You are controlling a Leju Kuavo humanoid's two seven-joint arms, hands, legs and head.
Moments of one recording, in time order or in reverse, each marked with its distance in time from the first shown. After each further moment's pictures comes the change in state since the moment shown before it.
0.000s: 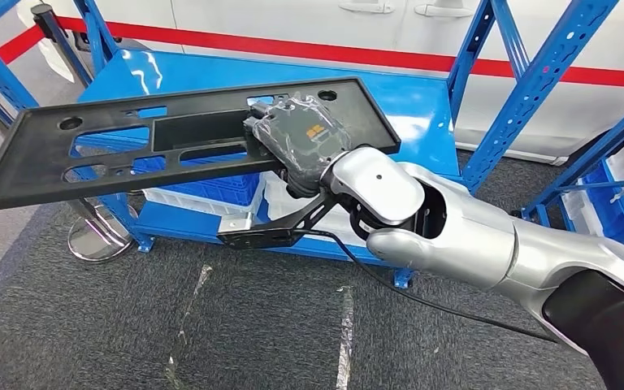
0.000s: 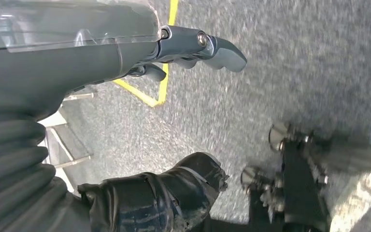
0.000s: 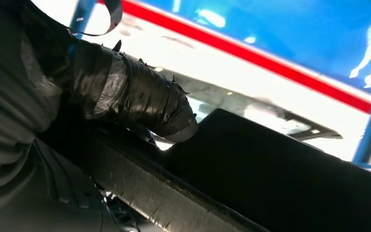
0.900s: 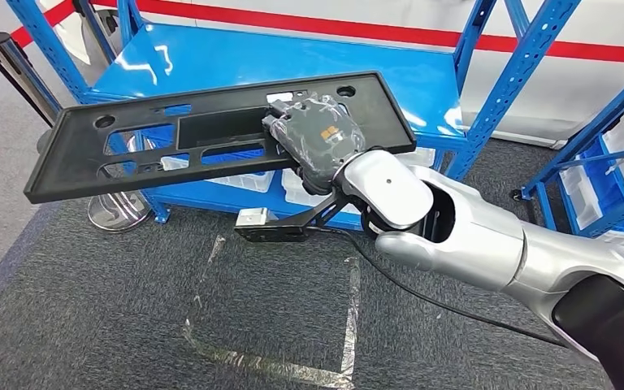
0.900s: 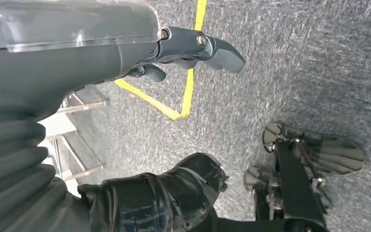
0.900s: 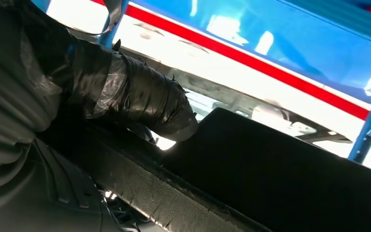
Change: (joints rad) left arm -0.006 -0.008 -0.017 0.000 -0.012 0.006 0.007; right arm 0.012 -0.034 0.004 0.000 0.068 0.004 0.024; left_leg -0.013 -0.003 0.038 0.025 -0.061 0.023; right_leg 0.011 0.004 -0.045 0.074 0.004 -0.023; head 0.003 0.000
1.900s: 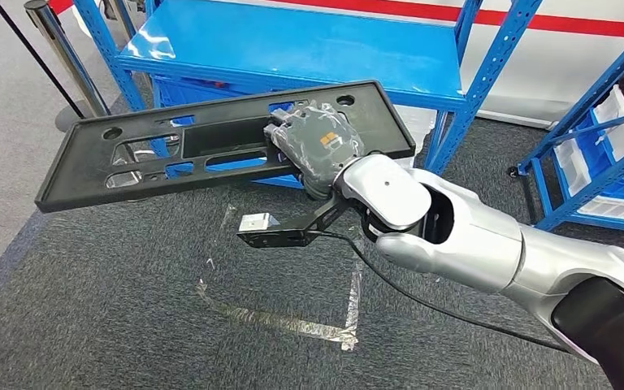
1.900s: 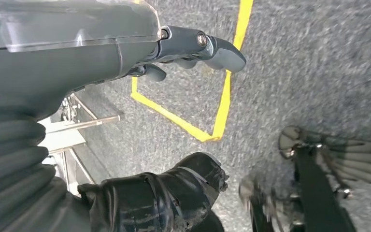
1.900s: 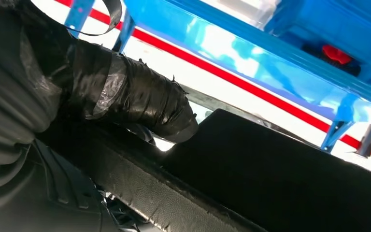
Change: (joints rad) left arm 0.002 0.001 -0.022 0.000 0.003 0.002 0.006; right arm 0.016 -0.008 0.000 0.010 -0.021 0.030 -0.003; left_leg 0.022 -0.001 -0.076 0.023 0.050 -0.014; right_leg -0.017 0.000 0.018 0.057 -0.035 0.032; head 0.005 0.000
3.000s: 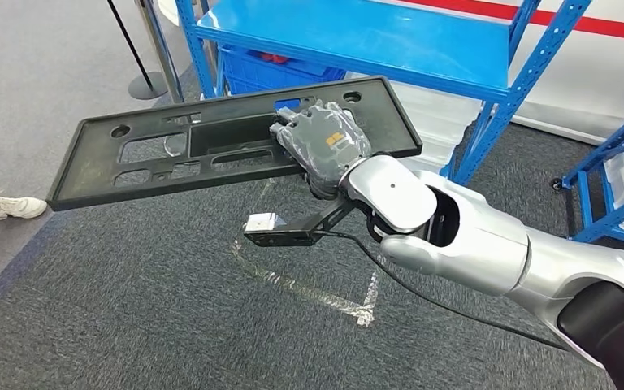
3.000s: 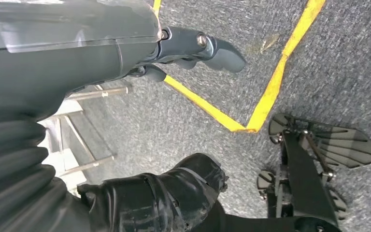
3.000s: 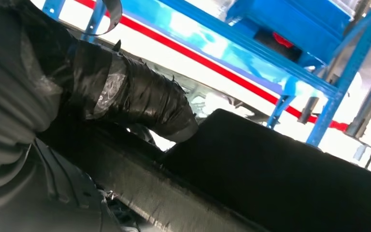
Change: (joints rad) left arm -0.001 -0.008 0.000 0.000 0.007 0.000 0.010; right arm 0.006 0.000 0.002 -0.001 0.040 -0.002 -0.017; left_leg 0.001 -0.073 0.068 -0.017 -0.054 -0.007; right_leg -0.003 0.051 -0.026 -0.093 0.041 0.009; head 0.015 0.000
